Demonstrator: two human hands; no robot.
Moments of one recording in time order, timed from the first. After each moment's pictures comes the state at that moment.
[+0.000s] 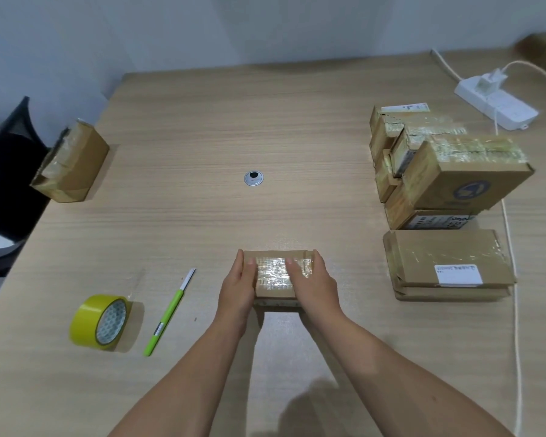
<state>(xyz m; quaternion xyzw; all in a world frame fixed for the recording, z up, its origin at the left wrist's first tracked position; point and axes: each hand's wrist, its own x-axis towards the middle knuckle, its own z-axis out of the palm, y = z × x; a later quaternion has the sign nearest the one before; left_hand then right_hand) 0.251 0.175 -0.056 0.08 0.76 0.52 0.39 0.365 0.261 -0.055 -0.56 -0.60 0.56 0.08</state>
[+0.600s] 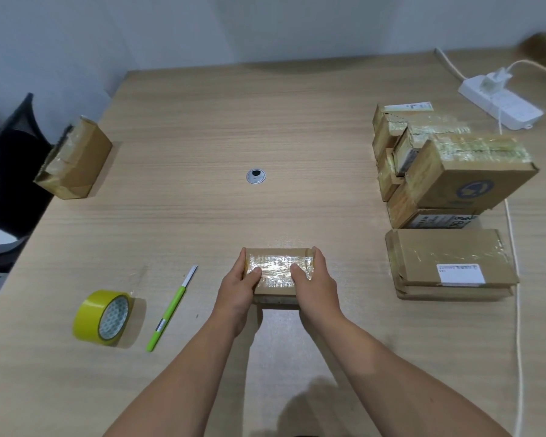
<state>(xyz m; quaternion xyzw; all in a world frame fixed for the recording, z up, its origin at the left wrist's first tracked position) 0.243 0.168 -0.060 0.08 0.71 0.54 0.44 0.368 0.254 -0.059 -0.55 -0.59 0.58 0.11</state>
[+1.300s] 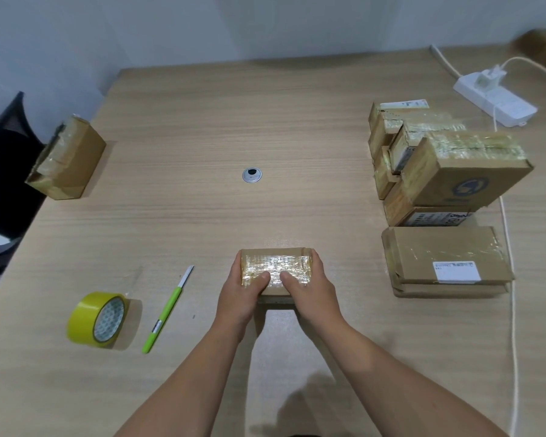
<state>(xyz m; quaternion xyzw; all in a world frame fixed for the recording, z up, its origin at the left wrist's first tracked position) 0.256 0.161 -0.058 0.13 0.76 0.50 0.40 0.379 0.251 -0.061 -0.52 -0.61 0.59 0.10</state>
